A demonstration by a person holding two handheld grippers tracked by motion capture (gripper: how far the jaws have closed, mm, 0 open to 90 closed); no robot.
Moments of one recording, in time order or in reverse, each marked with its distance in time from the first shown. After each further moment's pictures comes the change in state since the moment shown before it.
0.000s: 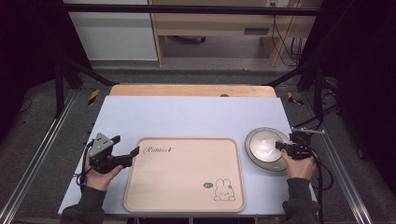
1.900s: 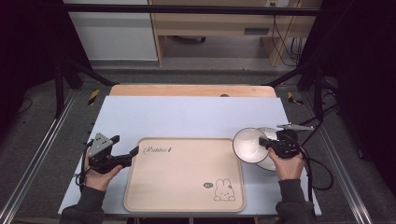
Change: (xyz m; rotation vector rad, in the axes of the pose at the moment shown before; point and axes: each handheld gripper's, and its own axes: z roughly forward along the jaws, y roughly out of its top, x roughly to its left) left arm 0.001 0.001 -0.002 -0.004 0.004 0.001; right arm 0.057 0.009 -0.020 -0.053 0.180 -0.124
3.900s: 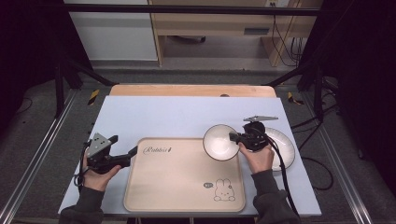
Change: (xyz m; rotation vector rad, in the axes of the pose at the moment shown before) left arm 0.001 0.000 -0.003 -0.006 0.008 -0.001; right arm 0.074 0.024 0.041 0.035 0.125 -0.117
